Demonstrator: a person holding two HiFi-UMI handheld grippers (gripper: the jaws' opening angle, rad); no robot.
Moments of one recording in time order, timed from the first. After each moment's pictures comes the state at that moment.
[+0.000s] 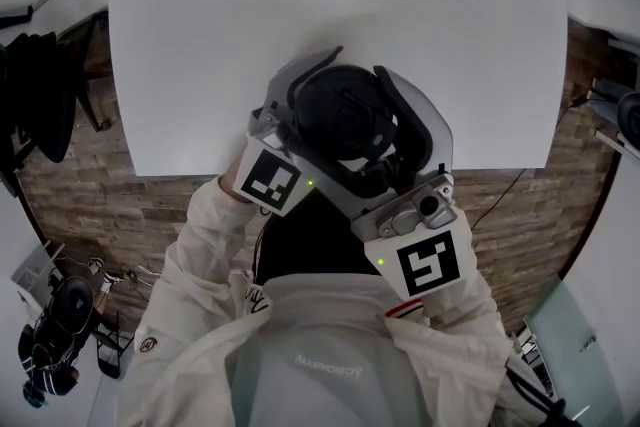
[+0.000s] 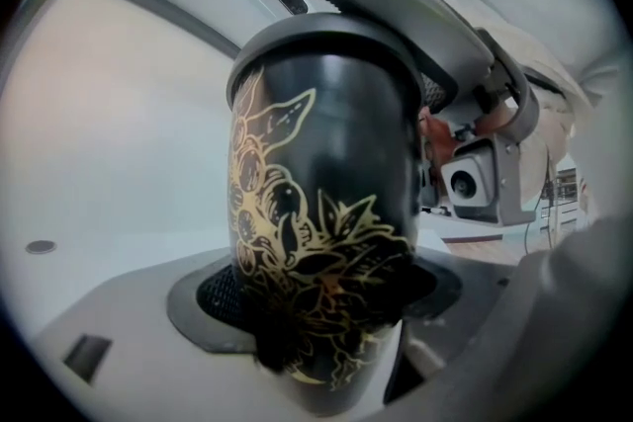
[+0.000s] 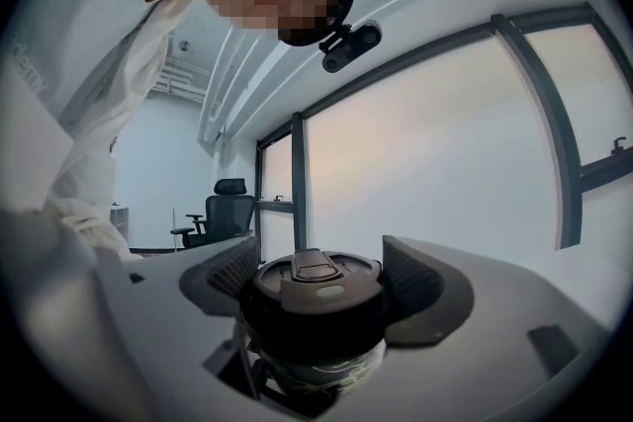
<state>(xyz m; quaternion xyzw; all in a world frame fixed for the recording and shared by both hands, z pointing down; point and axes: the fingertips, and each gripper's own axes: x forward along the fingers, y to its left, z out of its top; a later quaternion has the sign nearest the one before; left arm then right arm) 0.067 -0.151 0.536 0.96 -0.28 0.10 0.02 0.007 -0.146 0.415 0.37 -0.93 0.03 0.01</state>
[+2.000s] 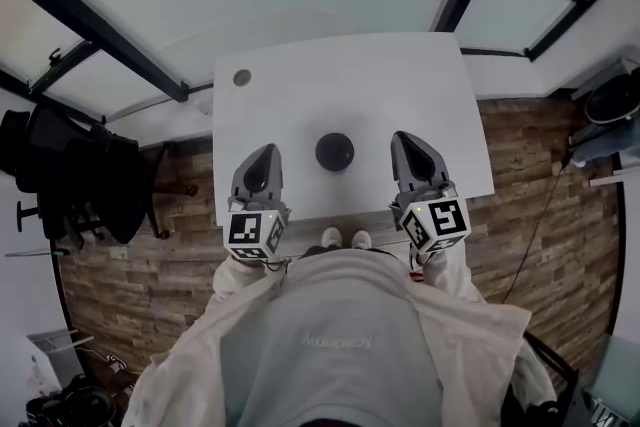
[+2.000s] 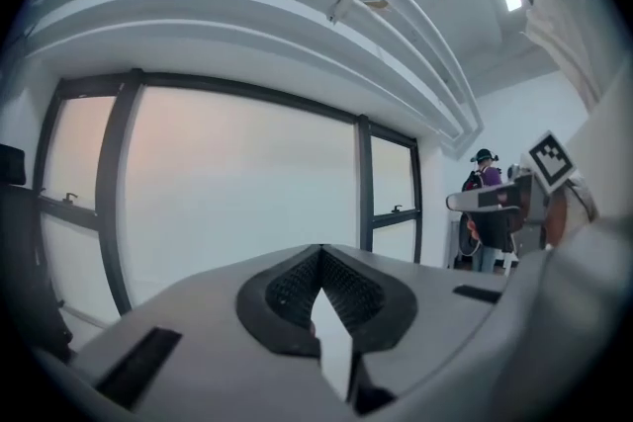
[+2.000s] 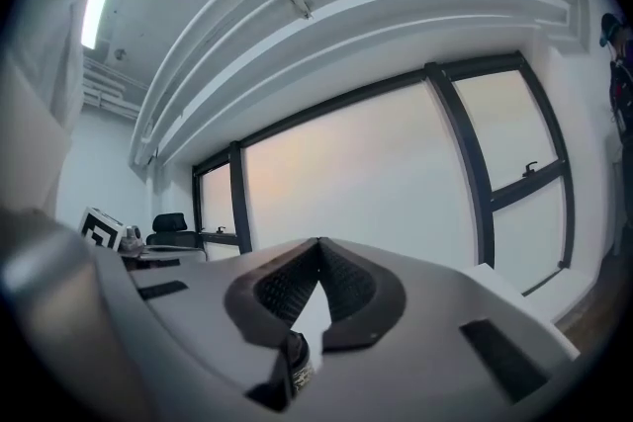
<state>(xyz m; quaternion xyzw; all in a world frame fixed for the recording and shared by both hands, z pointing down) -0.081 -0.085 0.253 0.83 -0.56 0.04 0.03 0.139 -0.081 0.222 0.53 -0.84 0.07 -0.04</state>
